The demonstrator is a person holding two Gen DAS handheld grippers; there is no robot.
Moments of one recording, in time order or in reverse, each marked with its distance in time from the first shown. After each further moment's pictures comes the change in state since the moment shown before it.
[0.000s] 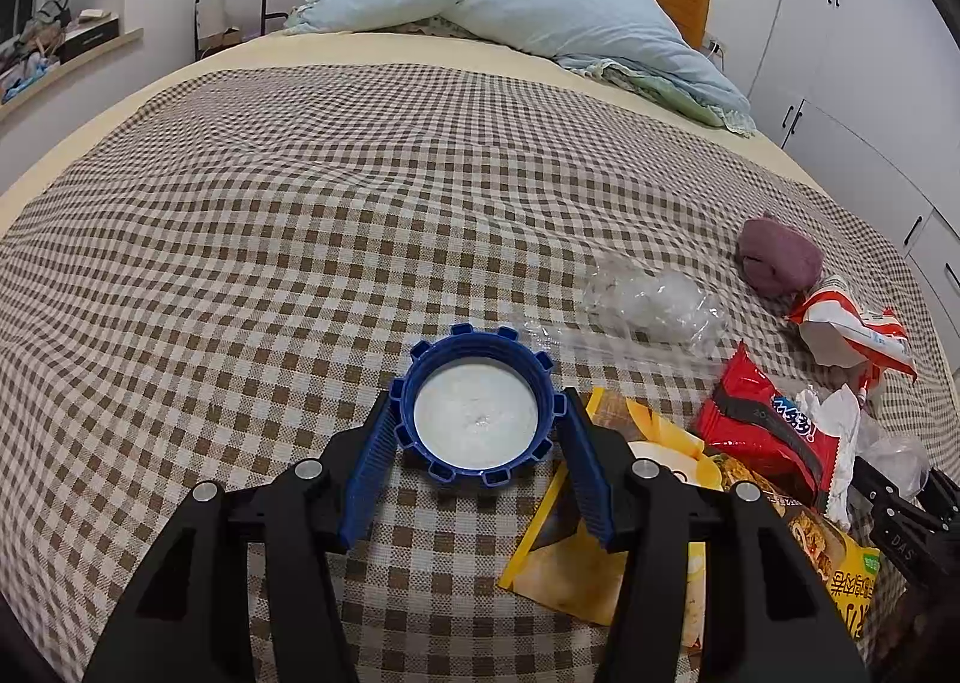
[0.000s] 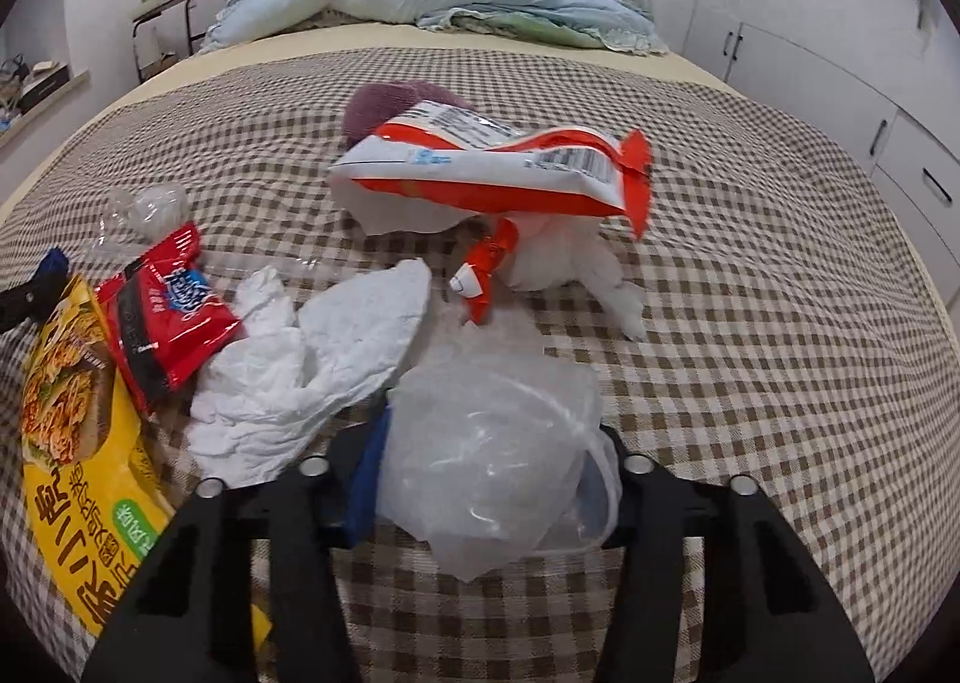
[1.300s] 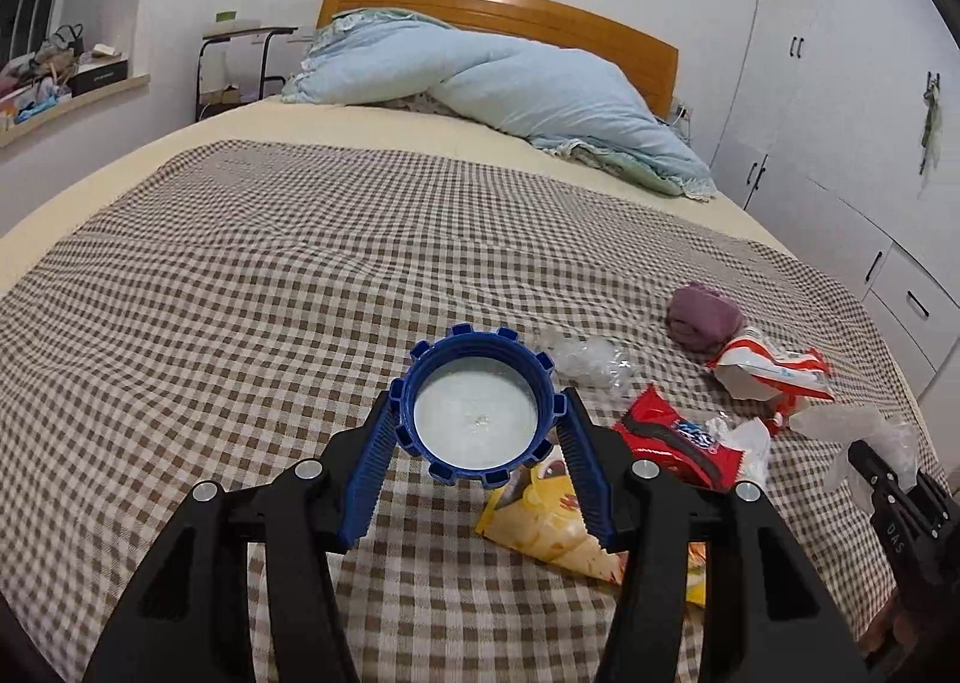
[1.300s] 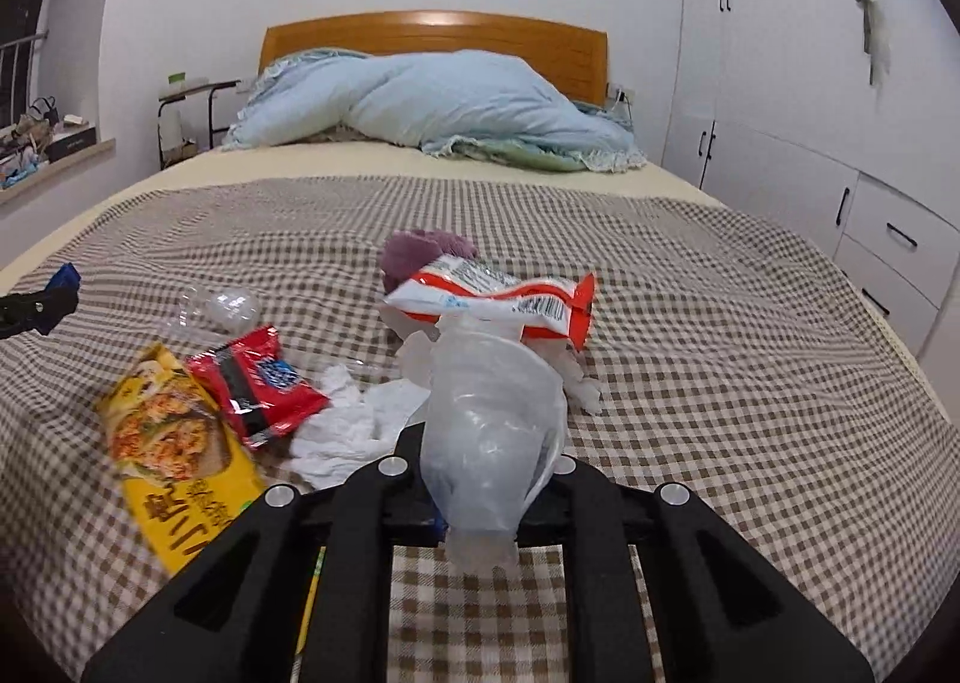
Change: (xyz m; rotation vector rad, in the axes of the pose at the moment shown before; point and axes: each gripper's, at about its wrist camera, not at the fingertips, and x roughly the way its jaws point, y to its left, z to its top) left arm -0.084 0.000 -0.008 0.008 -0.181 -0.062; right arm -0.093 0.006 -0.014 0.011 -0.321 -0.017
